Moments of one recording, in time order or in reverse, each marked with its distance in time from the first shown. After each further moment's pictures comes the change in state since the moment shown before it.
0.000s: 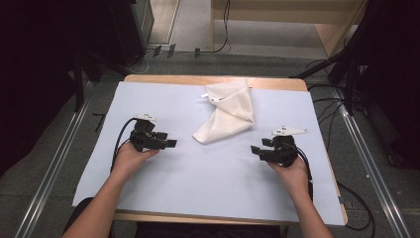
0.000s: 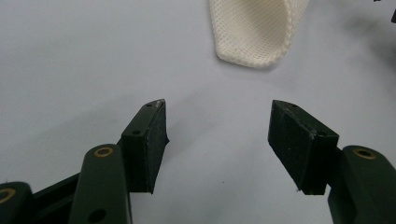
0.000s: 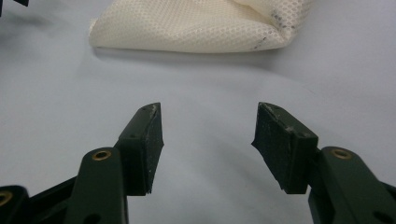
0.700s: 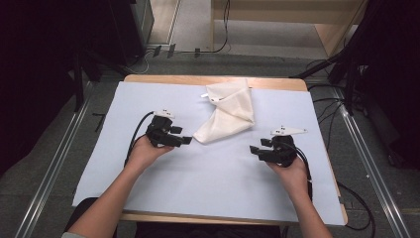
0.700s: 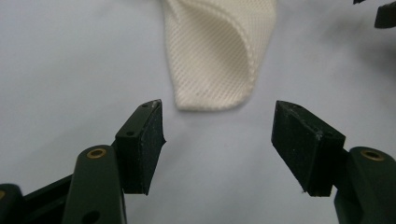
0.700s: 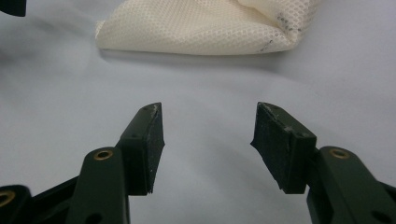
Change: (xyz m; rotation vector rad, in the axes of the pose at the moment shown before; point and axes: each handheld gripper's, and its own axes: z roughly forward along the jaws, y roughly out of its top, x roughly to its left) left arm -0.034 0.034 0.026 -0.004 -0.009 0.153; right arm 0.004 0.002 -0.001 0.002 0.009 0.003
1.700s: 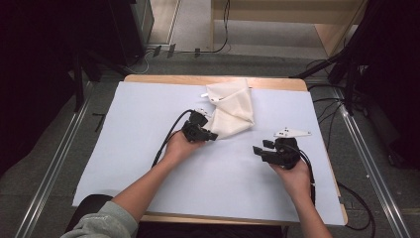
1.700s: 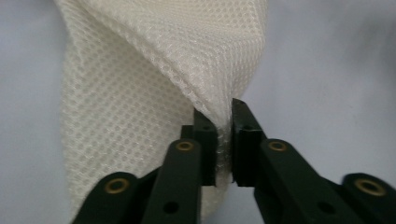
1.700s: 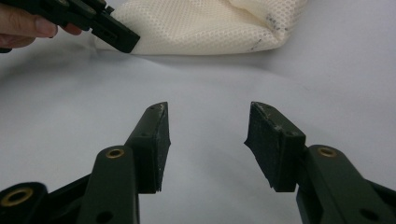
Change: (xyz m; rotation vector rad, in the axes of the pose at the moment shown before) left arm -0.024 0.039 0.092 0.116 -0.054 0.019; right arm 0.002 -0.004 -0.011 -0.022 -0.020 0.005
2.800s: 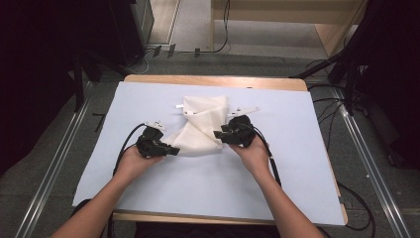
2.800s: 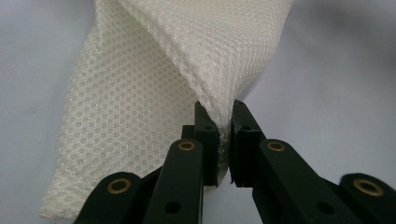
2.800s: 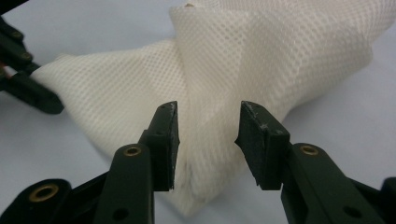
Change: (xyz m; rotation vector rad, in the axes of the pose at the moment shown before) left arm 0.024 -0.094 -0.099 0.000 -0.026 -0.053; right arm 0.066 0.078 0.091 0.058 0.110 -0.110
